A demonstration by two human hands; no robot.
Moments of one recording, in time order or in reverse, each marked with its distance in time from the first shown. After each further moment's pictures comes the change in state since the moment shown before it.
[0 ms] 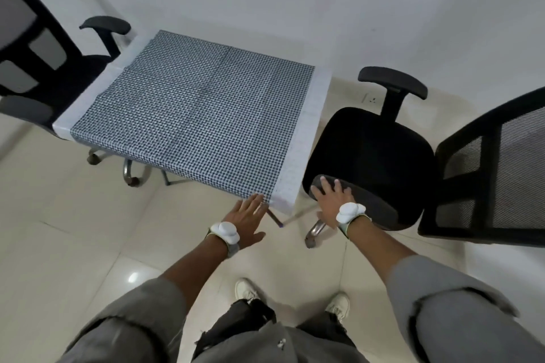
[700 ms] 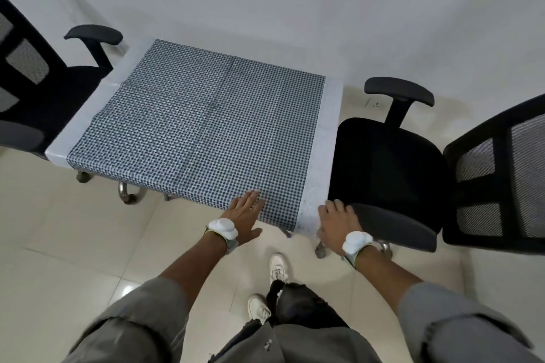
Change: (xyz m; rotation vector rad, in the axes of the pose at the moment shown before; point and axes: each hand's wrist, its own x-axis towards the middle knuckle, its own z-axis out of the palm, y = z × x) left_hand 0.031 -0.117 -0.029 -0.065 -0.039 0.013; right_hand 0.025 -0.072 -0.023 -0.014 0.171 0.054
